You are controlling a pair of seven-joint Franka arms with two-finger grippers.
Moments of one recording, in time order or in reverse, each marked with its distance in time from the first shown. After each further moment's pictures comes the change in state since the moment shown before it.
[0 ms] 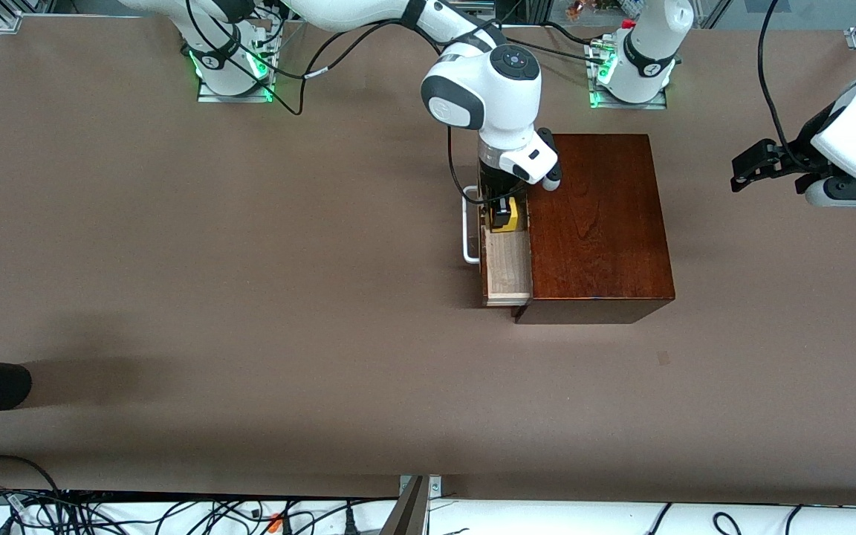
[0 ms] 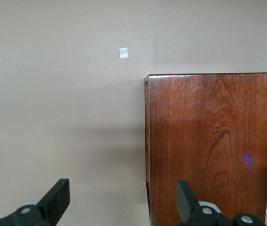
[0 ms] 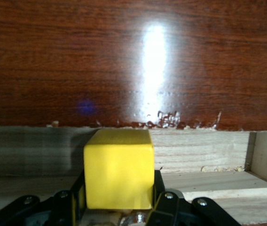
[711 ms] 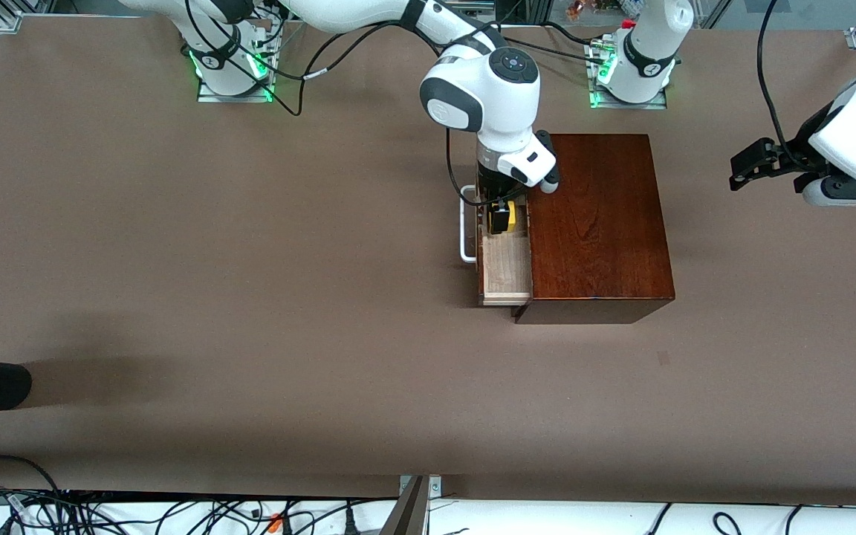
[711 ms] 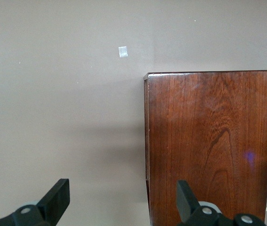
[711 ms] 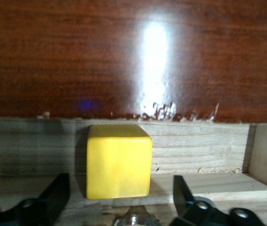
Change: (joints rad) left arm -0.002 0.000 0.000 0.000 0.000 -0.006 0.003; right arm -0.005 0.000 -0.001 0.009 0.002 -0.032 -0.001
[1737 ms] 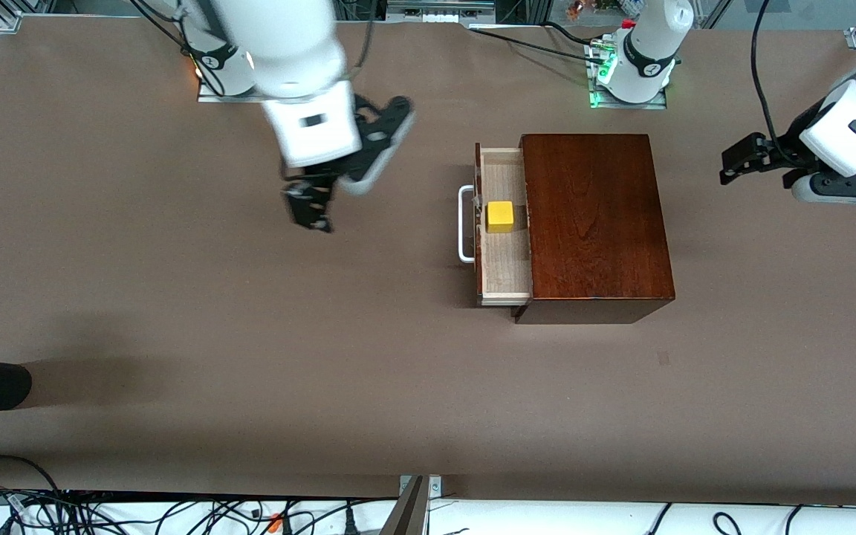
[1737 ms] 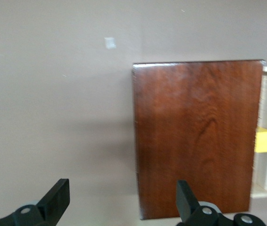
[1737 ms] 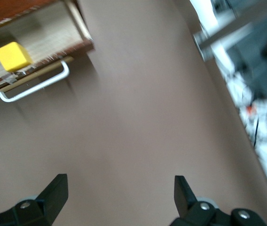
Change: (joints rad) left arm -0.009 0.000 -0.003 0.001 -0.067 -0.043 0.009; right arm -0.346 -0.416 -0.099 0.086 0.235 -0.471 0.110
